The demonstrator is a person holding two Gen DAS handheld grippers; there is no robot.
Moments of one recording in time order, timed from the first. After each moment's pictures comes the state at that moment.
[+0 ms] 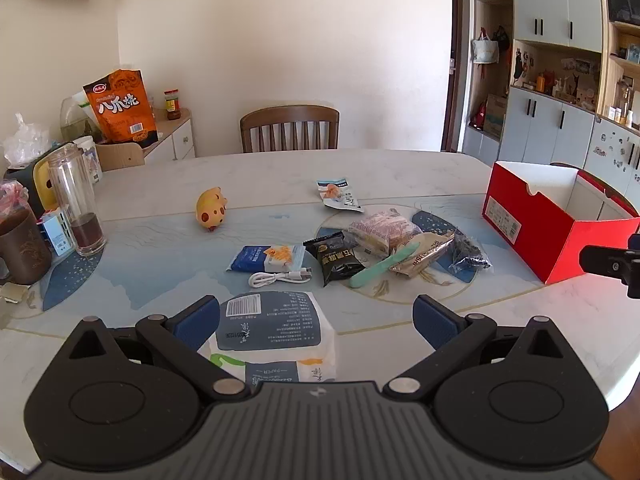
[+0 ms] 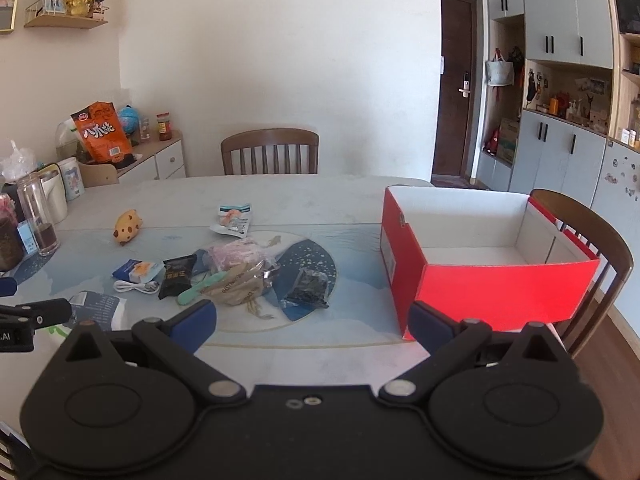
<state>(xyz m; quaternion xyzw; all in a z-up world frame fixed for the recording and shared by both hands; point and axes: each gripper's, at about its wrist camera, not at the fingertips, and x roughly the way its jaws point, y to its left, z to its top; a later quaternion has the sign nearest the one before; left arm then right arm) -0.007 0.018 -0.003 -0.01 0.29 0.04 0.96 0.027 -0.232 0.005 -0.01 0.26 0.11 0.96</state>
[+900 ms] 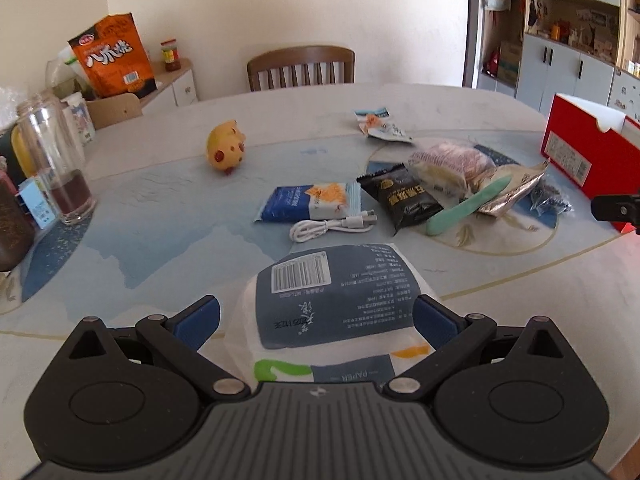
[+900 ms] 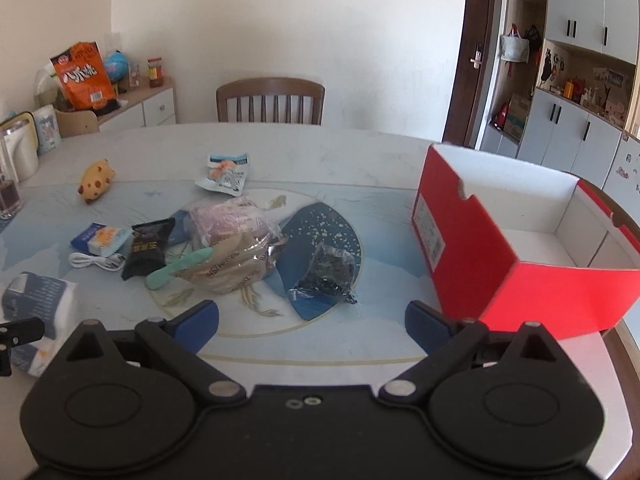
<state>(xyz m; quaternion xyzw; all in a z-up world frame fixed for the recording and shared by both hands) 0.062 0.075 -0.076 0.01 0.36 0.05 0.93 0.118 -0.178 -0.048 -0.05 0.33 0.09 0.94</state>
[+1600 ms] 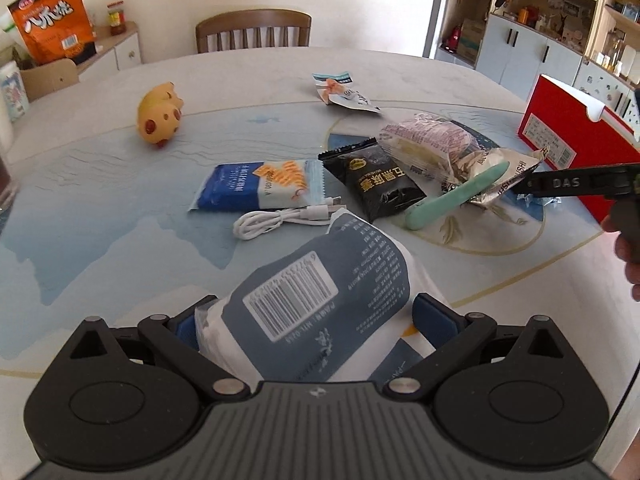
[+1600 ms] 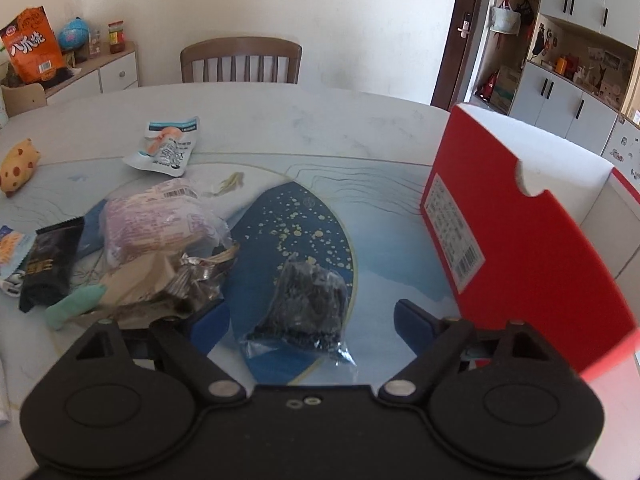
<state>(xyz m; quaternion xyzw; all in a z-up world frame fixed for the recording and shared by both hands) 0.116 0.085 -0.102 -0.02 0.41 -0.04 0.91 0.220 -0.167 -0.101 -0.07 0.37 0.05 0.92</state>
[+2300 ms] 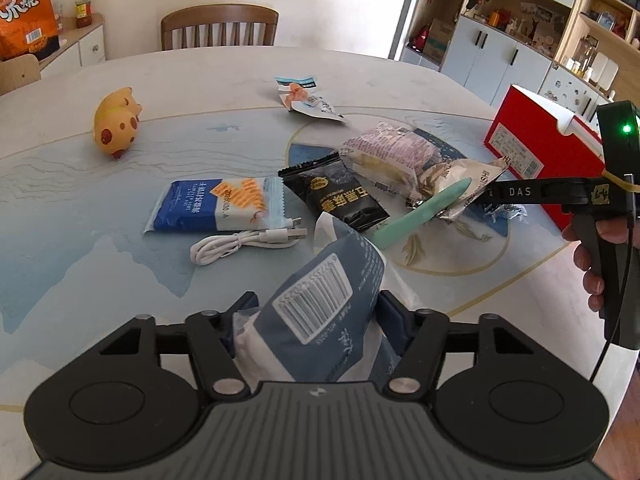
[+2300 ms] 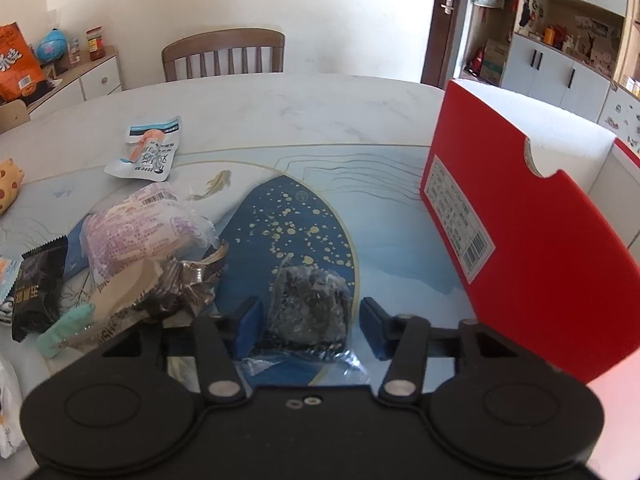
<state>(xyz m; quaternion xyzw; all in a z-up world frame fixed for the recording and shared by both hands) 0.133 0.085 -0.093 -0.05 0.41 -0.10 0.90 0.233 -0.169 -0.105 -0.02 0.40 0.03 0.92</state>
